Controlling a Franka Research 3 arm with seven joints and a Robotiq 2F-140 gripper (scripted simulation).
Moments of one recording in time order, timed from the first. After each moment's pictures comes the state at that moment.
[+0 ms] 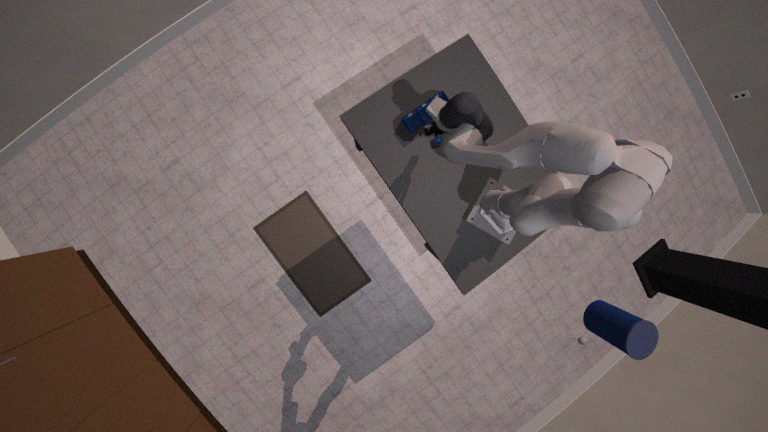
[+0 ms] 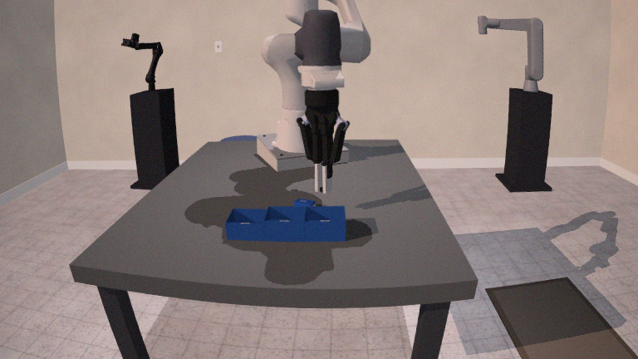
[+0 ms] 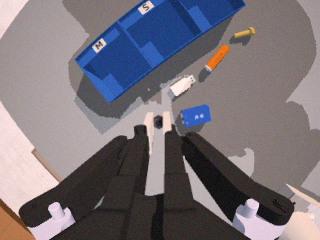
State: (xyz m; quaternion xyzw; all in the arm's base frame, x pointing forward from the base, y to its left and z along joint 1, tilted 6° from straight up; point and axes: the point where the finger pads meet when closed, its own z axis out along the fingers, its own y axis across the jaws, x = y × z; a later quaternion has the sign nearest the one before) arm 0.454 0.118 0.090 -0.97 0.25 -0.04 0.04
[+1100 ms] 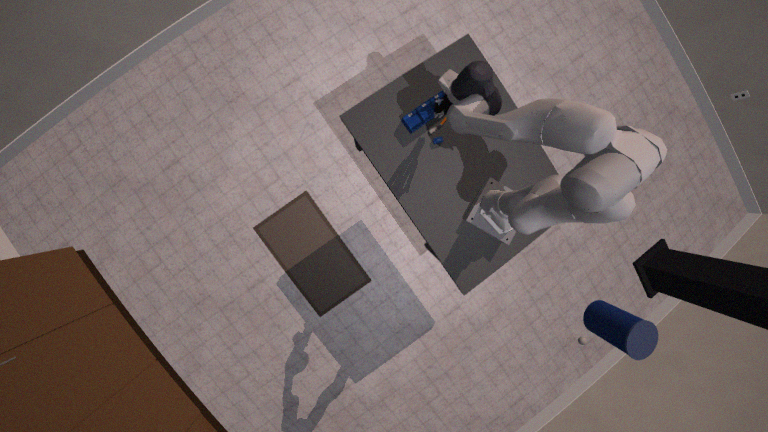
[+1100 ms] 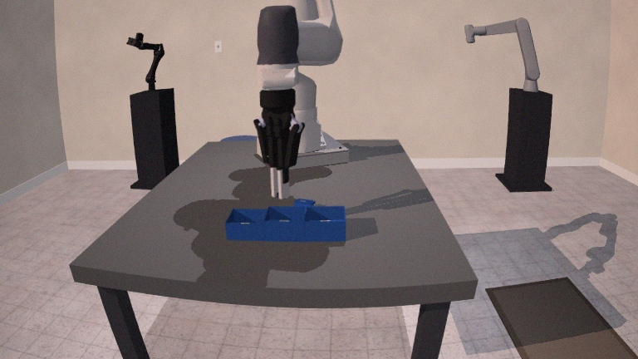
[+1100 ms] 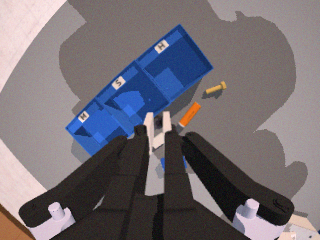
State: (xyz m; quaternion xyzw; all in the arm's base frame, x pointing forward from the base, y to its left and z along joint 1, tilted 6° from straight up) arm 0.517 0.029 0.100 -0.96 0.28 -0.04 0.04
